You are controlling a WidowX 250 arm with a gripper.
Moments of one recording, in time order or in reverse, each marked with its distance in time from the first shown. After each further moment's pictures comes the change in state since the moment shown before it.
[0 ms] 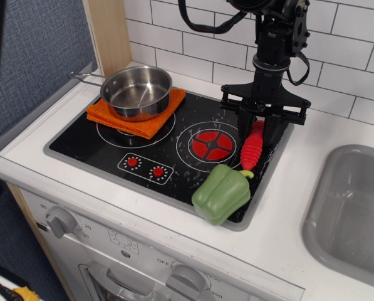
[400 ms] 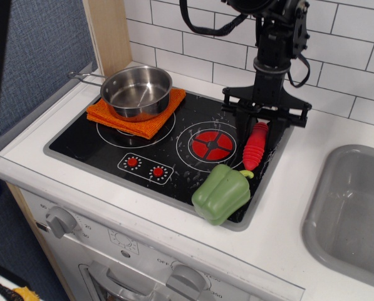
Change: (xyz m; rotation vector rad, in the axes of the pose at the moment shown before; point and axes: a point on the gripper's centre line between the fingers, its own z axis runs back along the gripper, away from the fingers) arm -0.005 -0.002 -0.001 -0.002 0.007 -0.039
